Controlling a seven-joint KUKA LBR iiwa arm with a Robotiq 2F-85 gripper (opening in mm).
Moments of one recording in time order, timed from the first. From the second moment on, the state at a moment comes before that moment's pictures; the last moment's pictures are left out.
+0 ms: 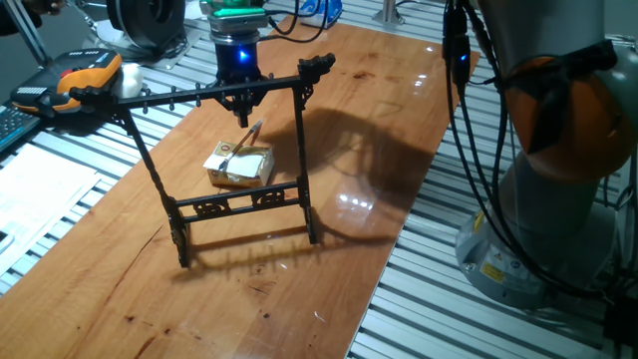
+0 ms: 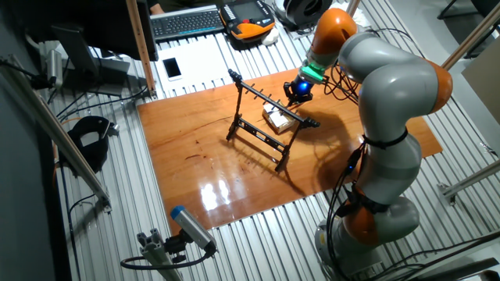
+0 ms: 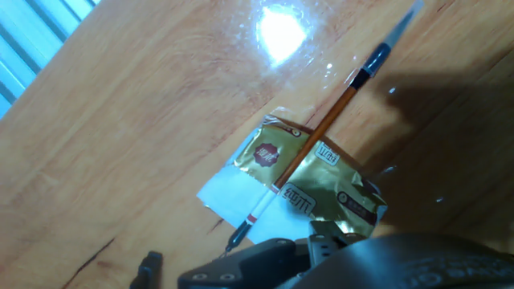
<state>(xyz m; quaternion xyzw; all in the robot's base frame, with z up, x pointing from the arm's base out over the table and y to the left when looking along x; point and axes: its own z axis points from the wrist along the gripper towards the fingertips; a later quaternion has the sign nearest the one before) 0.563 0.010 0.142 -0.32 -0.94 -0.11 0.07</state>
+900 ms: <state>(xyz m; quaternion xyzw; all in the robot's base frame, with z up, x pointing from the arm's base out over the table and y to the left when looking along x) 0.564 0.007 0.129 -0.38 -0.91 -0.12 0.08</state>
